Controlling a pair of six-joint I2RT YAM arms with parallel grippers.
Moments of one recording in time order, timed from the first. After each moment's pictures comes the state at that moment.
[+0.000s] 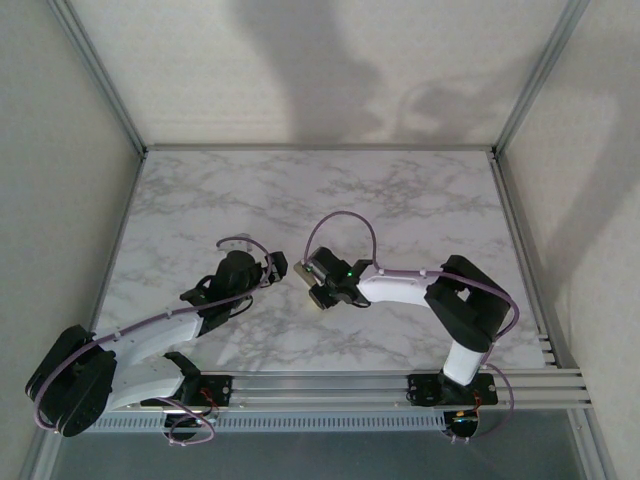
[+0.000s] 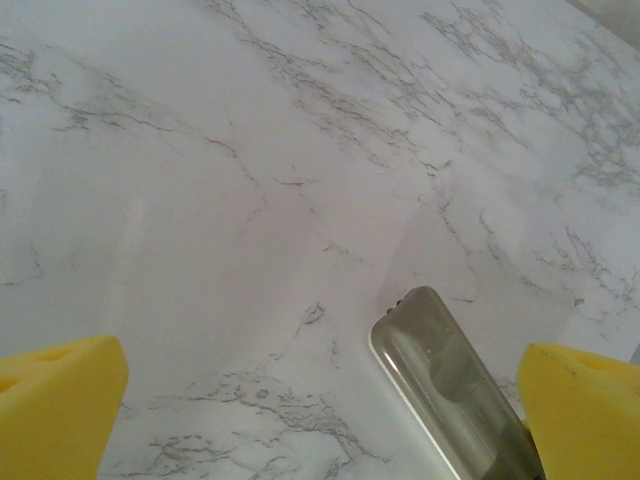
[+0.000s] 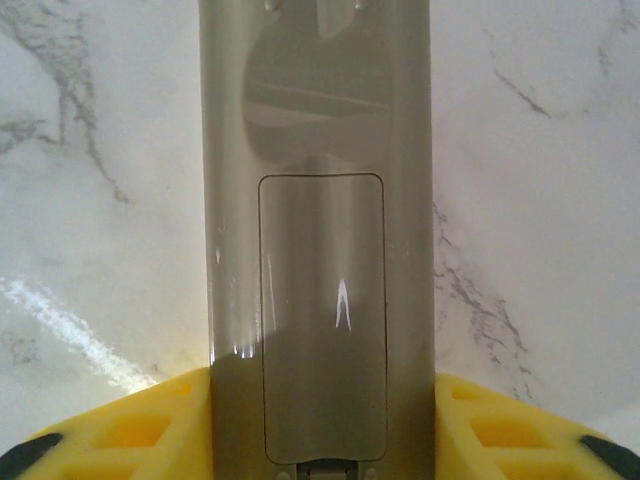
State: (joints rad) left arm -0.60 1.13 0.43 0.09 -0.25 -0.77; right arm 0.98 1.75 0.96 -0.32 0.16 0.17
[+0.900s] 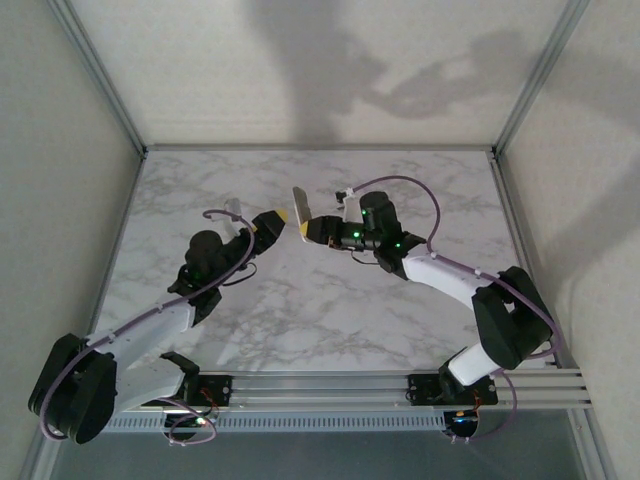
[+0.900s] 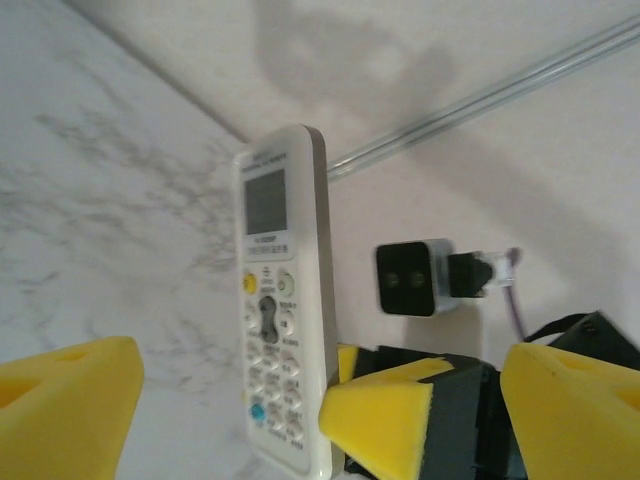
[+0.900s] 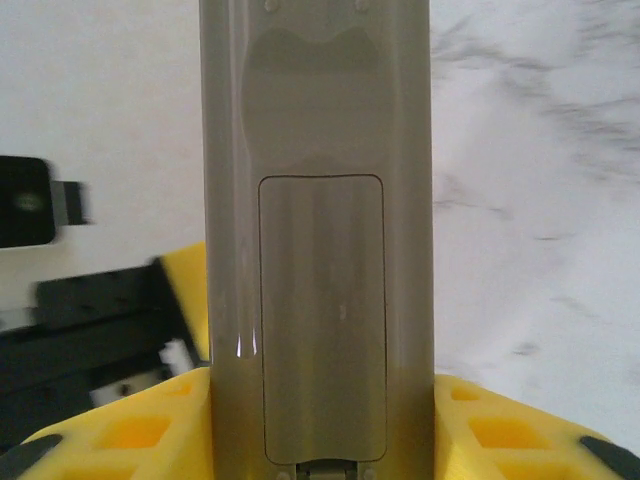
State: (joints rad) left arm -0.43 1.12 0.49 0.61 0.25 -1.07; right arm 0.64 1.53 0.92 0.26 -0.60 0.85
